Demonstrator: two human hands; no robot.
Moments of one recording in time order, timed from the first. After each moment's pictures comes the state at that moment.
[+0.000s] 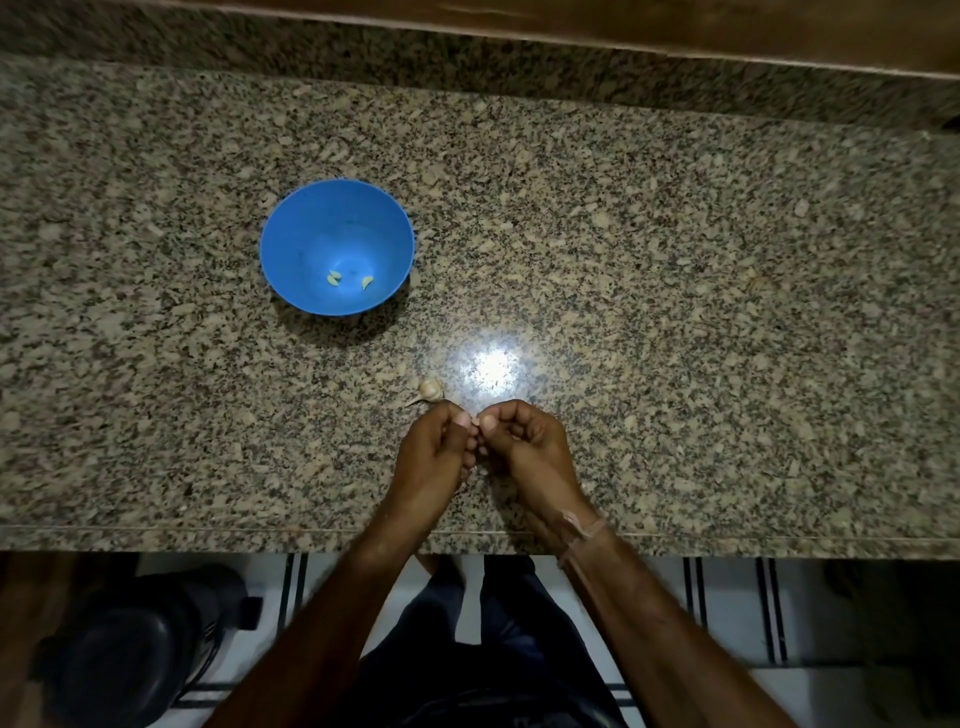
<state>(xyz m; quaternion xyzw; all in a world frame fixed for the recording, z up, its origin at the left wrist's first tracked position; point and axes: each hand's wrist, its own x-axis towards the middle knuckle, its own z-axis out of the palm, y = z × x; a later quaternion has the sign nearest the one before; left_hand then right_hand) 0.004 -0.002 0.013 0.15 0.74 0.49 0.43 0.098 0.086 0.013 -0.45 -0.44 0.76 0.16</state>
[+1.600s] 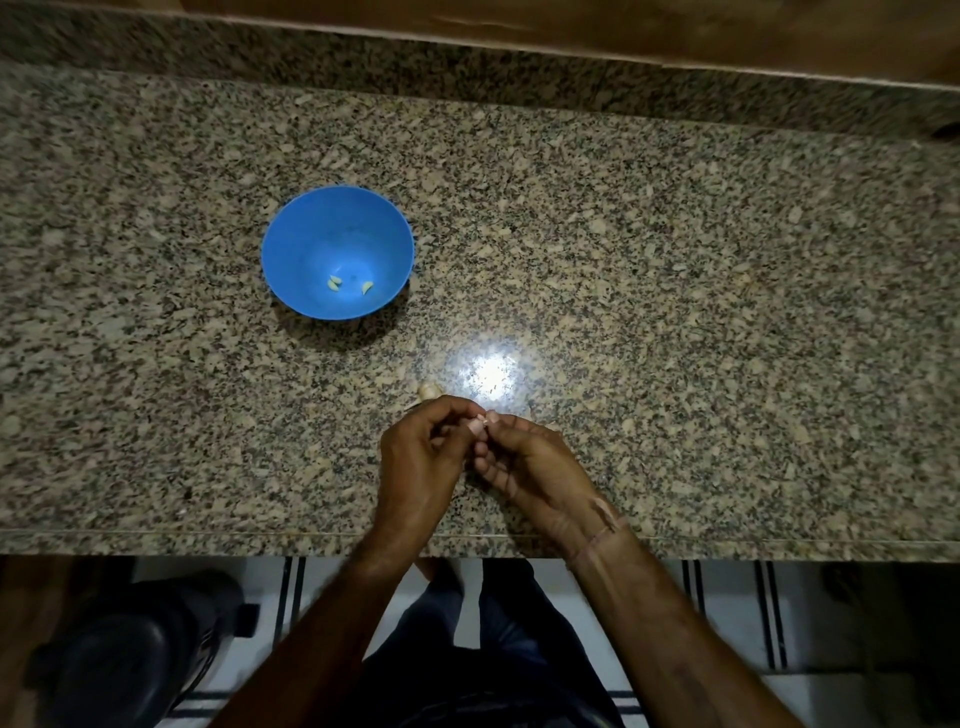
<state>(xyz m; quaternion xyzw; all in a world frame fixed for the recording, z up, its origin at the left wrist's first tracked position) 0.004 -0.004 0.034 0.21 0.77 0.52 0.31 0.100 0.098 0.027 -0.48 -0.22 0.85 0.07</state>
